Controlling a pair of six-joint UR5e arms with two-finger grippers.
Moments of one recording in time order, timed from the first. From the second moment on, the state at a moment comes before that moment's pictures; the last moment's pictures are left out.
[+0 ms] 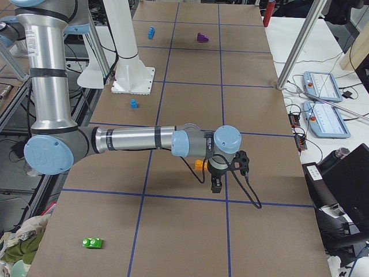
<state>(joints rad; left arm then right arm) -1.57 -1.58 -1.63 -1.46 -2.31 0.32 1.54 -1.53 1.62 -1.66 2.38 -0.04</state>
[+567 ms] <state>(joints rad) -1.56 -1.59 -1.67 -1.48 -2.31 0.31 1.54 -1.52 1.64 -1.66 2.38 -0.04</state>
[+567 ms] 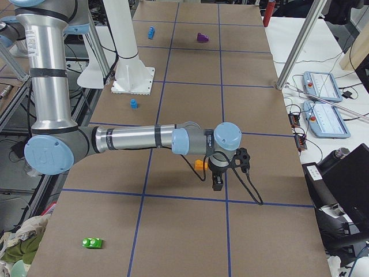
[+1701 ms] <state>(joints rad) -1.09 -1.50 -1.85 -1.98 -2.24 -0.76 1.54 -1.48 1.66 -1.62 2.39 0.02</state>
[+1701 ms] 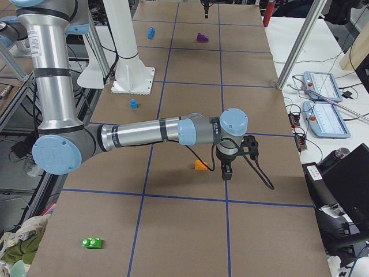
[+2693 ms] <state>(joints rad) -0.82 -1.54 -1.71 -2.13 -2.02 -0.96 1.54 -1.48 1.64 -1.60 2.41 0.04</state>
